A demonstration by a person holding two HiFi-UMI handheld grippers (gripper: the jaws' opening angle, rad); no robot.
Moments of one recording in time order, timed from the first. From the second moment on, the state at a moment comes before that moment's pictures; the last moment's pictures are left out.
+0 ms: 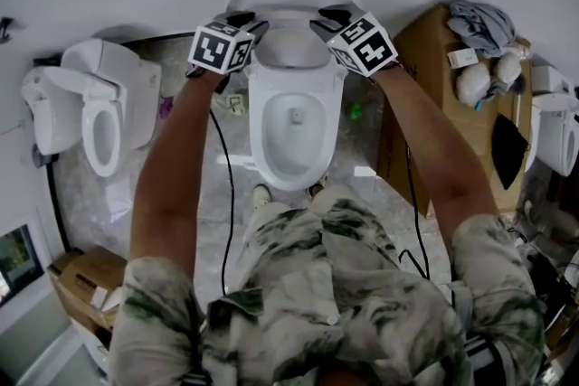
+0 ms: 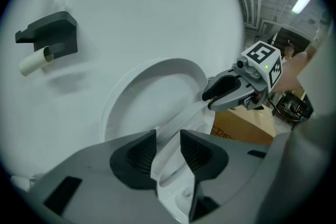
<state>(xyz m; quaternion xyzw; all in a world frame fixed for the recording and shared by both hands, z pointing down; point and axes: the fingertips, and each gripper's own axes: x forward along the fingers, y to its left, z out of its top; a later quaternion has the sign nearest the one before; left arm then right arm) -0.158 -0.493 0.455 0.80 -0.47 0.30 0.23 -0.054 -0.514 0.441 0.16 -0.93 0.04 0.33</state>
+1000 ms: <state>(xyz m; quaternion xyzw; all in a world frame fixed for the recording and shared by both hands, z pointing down) -0.159 -0.462 0.451 0.81 -0.47 0.28 0.22 -0.051 -0.485 0.439 0.19 -0.92 0.05 0.33</state>
